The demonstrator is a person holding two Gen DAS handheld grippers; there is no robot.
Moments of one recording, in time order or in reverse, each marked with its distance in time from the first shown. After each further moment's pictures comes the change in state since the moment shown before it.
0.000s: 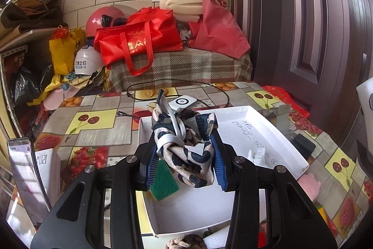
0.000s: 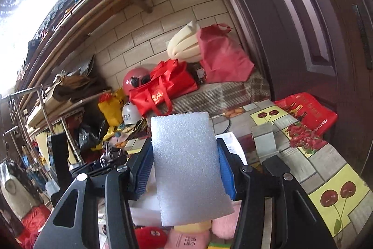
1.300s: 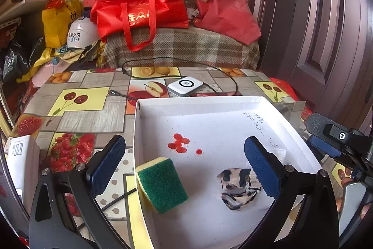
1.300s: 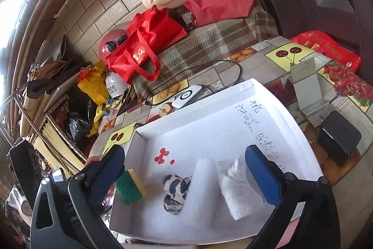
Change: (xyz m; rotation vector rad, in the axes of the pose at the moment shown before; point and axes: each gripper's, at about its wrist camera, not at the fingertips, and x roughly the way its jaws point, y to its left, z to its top) left arm 0.060 0.028 -0.004 -0.086 0.106 -0.048; right arm 0.132 0.002 -0.040 0.164 0.290 -0.034
